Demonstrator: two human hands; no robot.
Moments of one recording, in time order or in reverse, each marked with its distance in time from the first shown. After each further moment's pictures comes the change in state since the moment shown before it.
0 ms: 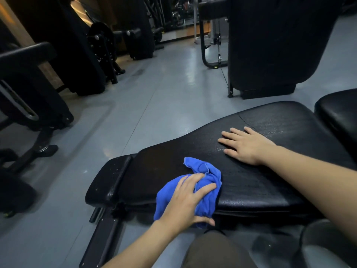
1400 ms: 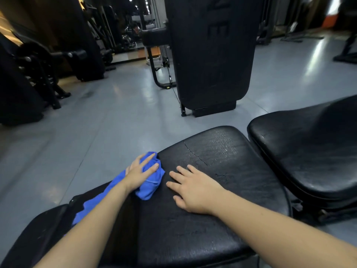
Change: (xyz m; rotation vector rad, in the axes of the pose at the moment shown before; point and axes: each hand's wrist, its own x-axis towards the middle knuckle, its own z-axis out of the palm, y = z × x) left_hand 0.202 -0.125 0.013 -0.330 -0.175 -0.527; right_hand -0.017 -0.011 0.010 -0.002 0.168 -0.117
